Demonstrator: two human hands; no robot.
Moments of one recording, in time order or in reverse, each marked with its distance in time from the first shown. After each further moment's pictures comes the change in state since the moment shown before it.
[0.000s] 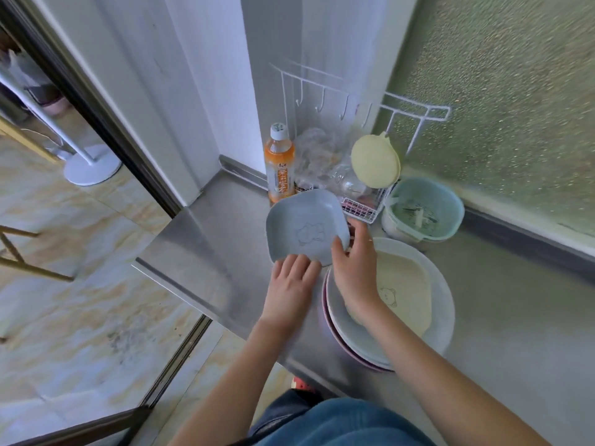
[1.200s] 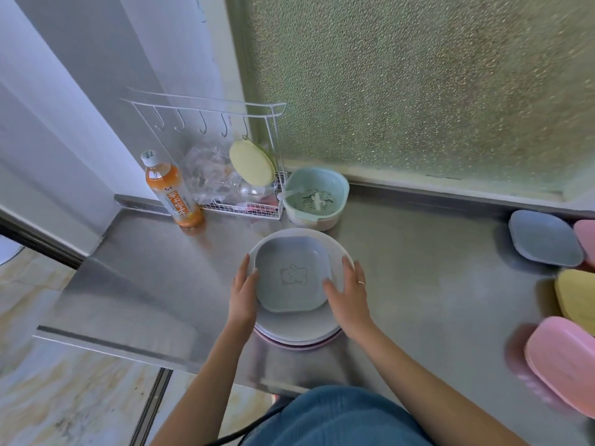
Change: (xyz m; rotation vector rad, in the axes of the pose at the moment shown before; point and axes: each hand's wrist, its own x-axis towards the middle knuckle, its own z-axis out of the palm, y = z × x) left_hand 0.012 0.079 0.036 -1.069 -0.399 -0.994; right_hand -0.054 0.121 -0.126 -0.091 -0.007 0.441
